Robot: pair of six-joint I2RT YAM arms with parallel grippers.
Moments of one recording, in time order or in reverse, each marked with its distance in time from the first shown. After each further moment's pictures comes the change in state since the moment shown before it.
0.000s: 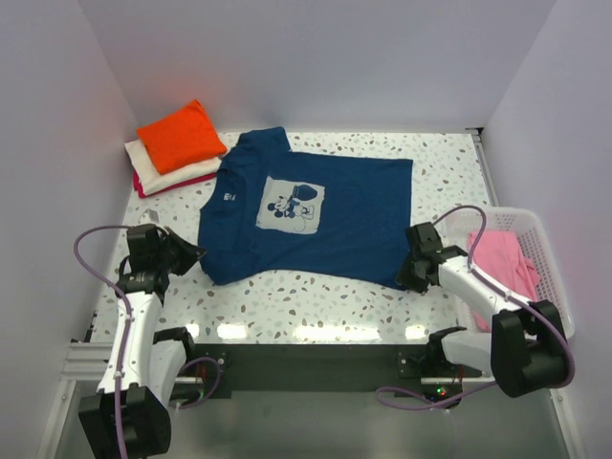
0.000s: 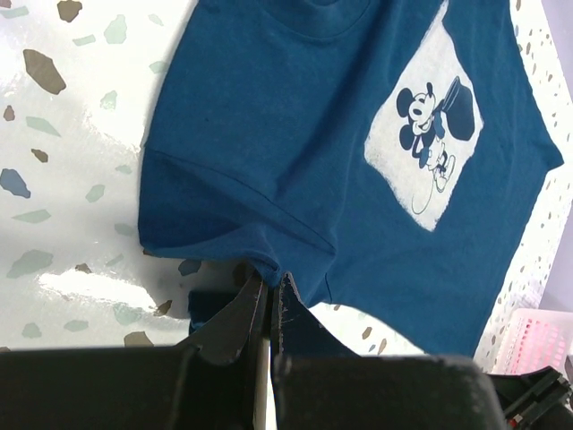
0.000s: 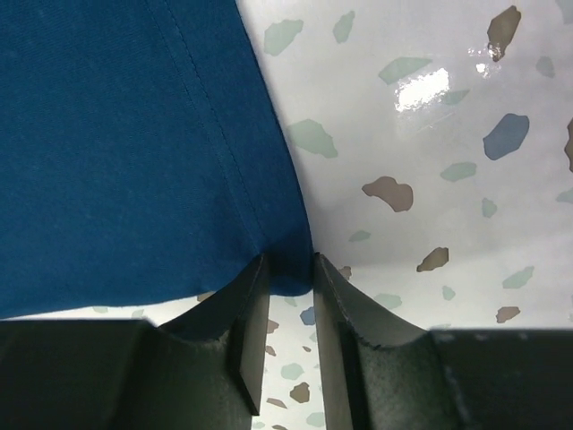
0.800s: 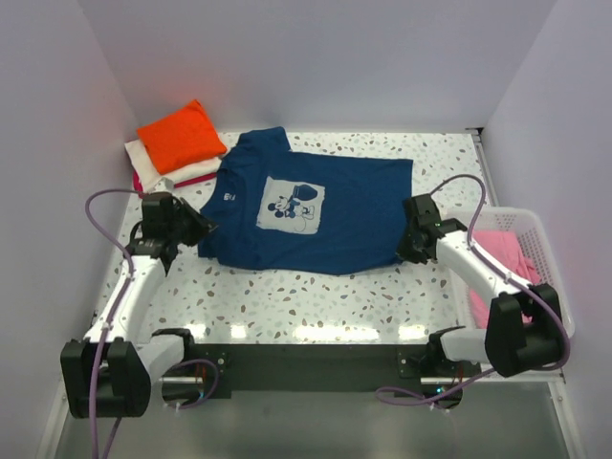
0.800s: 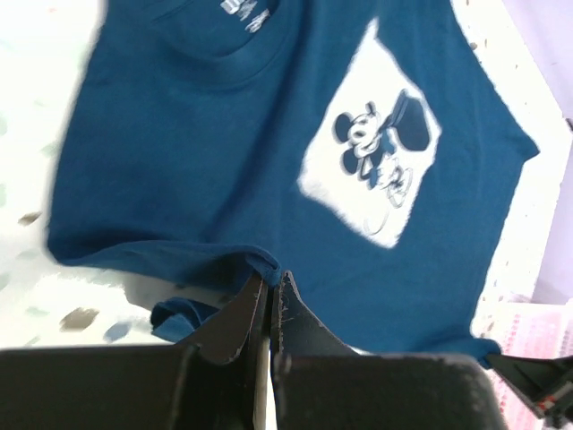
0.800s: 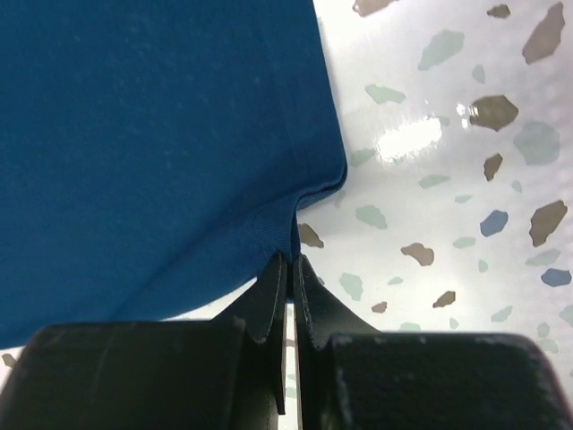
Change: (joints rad) left arm -0.152 0.240 0.177 0.106 -0.068 -0.022; right arm -0.001 0.088 0.237 -0.059 0.064 -0.079
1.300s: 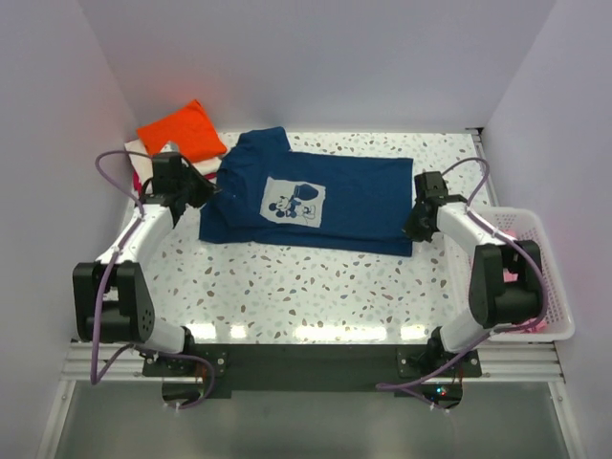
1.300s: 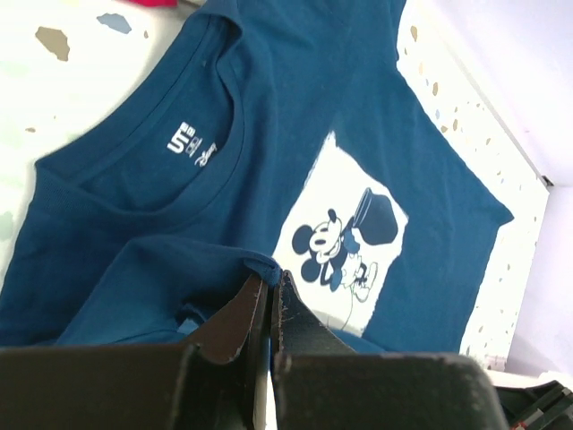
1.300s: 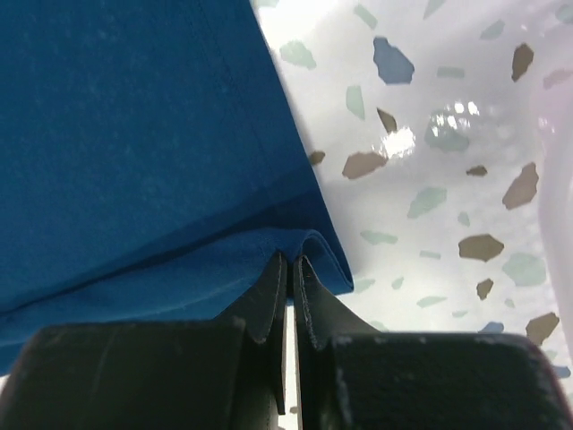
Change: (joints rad) left arm -0.029 0.419 0.319 0.131 -0.039 -0.043; right arm -0.151 0.286 0.192 0.077 -0.043 -0.058
